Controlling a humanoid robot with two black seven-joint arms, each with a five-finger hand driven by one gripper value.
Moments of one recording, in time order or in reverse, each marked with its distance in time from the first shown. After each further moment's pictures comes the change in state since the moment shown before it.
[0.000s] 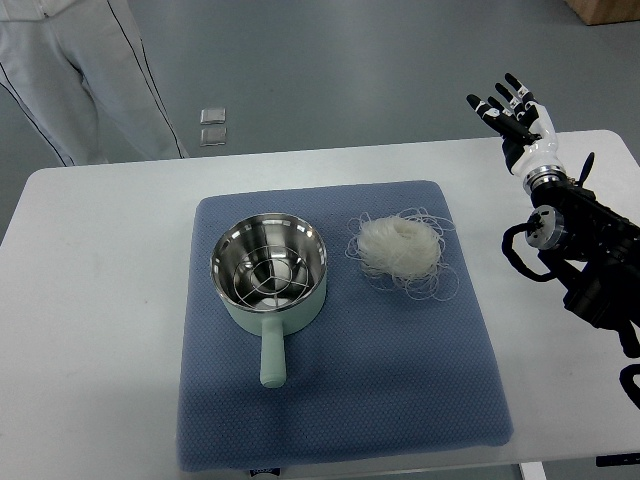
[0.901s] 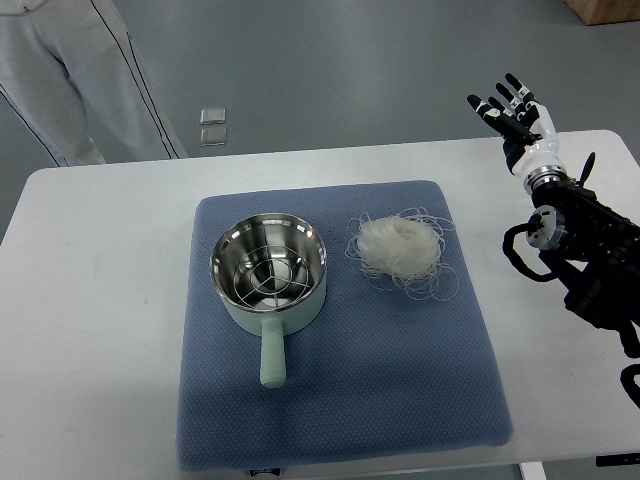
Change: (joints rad) left arm -0.001 0.000 0.000 0.001 0.000 0.000 0.000; right arm 0.000 -0.002 -0.001 0.000 0.000 0.001 0.000
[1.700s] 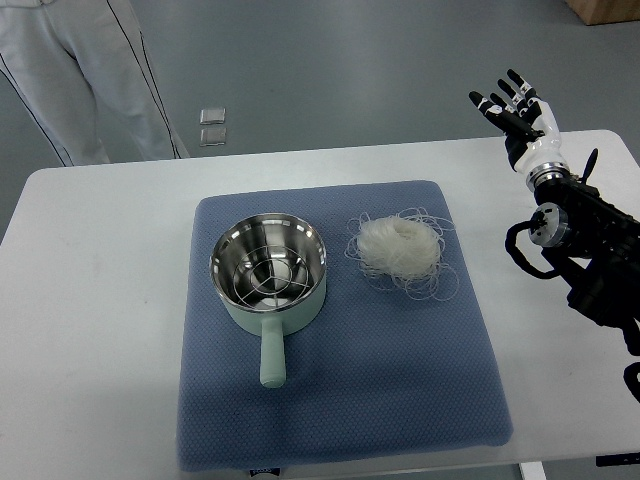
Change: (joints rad) left arm -0.008 0.000 0.000 0.000 0.000 0.000 0.000; right arm 0.005 -0.011 -0.002 0.010 -0.003 0.002 -0.002
